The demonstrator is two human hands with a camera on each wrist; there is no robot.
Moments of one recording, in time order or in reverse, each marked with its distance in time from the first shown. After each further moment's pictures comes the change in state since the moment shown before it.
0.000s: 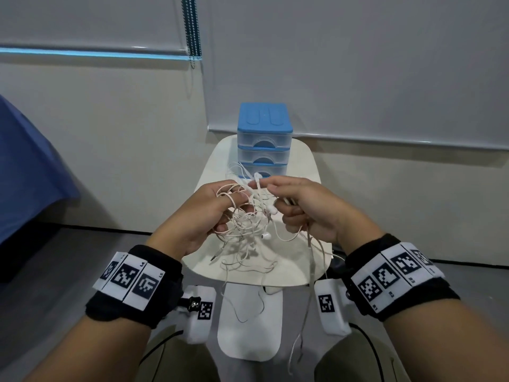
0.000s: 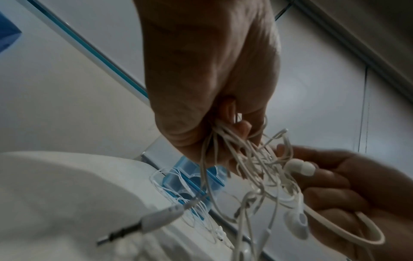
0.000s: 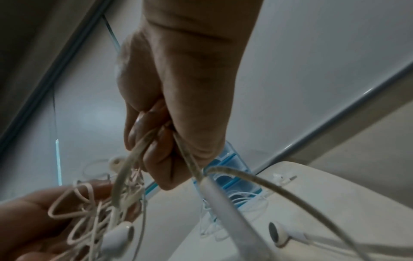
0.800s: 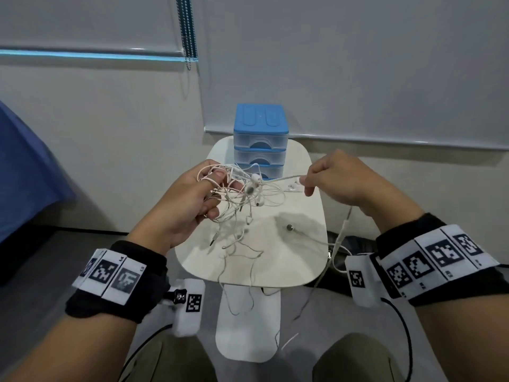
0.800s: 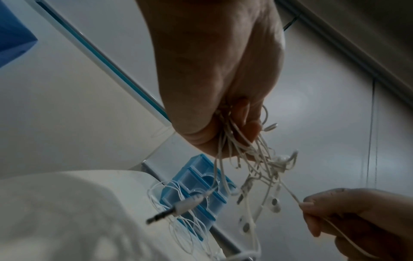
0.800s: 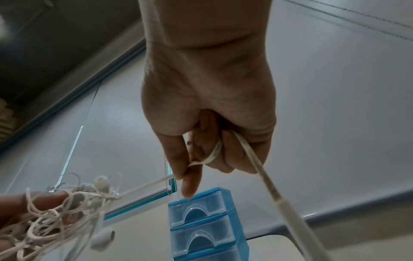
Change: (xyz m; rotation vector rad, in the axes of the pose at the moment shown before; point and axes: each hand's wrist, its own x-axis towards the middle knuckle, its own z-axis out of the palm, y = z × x) left_hand -0.002 0.017 -0.011 -0.154 0.044 0.121; right_hand -0.024 -0.045 -0.041 -0.913 0.456 -0.090
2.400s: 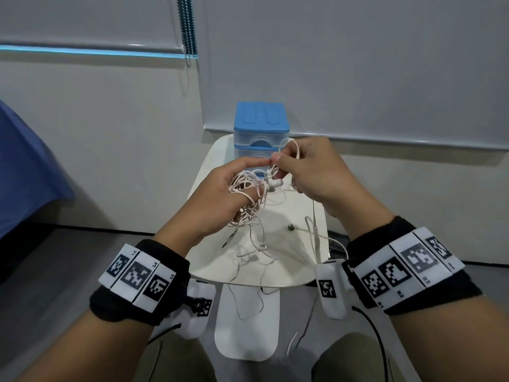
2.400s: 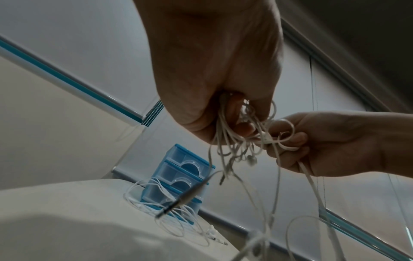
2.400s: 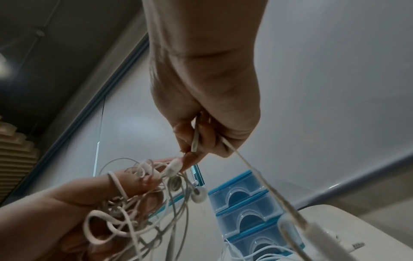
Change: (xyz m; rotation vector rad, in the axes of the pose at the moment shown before) left_hand 0.001 0.000 0.029 0.401 -0.110 0.264; right_hand 0.006 -0.030 0.035 0.475 0.156 -0.094
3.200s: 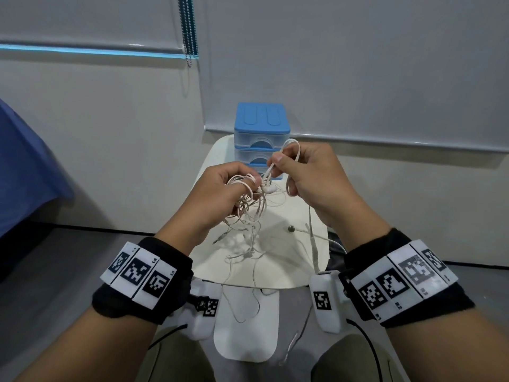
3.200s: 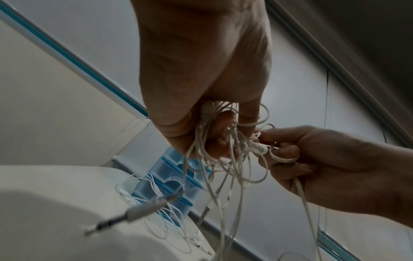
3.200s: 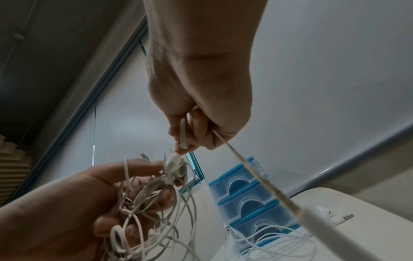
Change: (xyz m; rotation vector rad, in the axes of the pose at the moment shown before) left_hand 0.008 -0.002 0.003 -0.146 0.143 -0.199; right_hand -0.007 0.005 0.008 0.193 0.021 -0.006
